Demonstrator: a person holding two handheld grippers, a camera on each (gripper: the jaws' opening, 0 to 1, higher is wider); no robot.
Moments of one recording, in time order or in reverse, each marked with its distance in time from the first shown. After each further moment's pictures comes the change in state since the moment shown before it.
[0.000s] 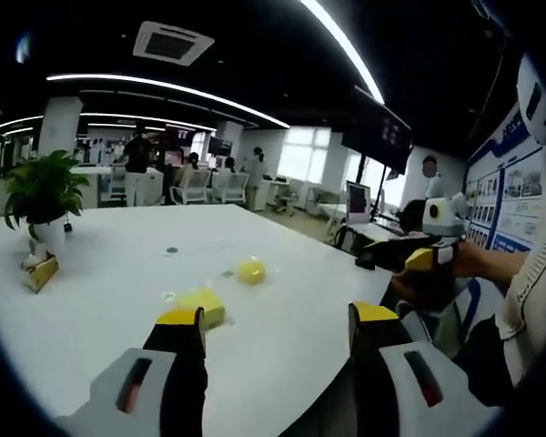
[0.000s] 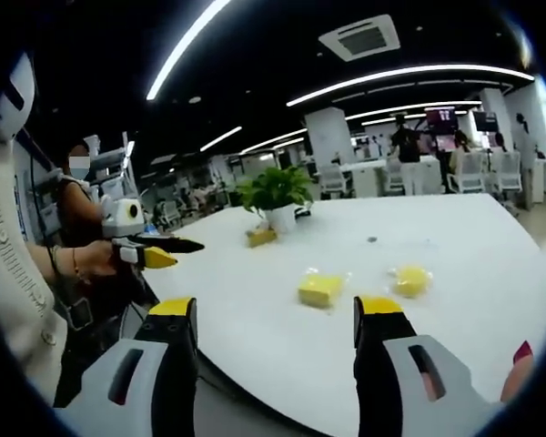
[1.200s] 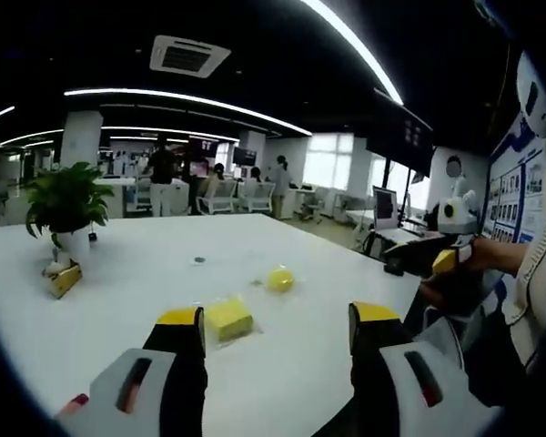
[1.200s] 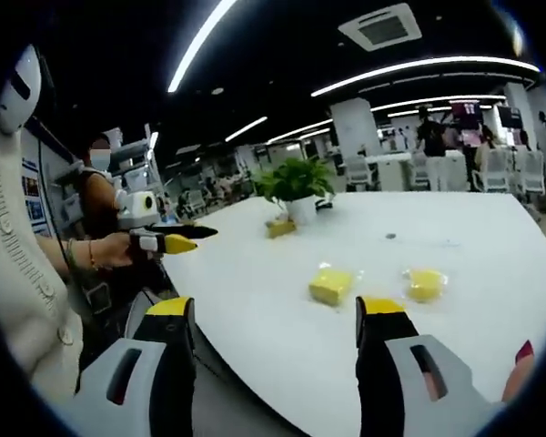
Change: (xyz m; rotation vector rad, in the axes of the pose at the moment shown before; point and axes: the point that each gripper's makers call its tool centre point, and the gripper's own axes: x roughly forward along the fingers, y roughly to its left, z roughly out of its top) left arm -0.003 0.024 0.000 0.043 -0.045 0.137; right arm 0.008 -0.009 -0.003 -0.034 0.058 0.139
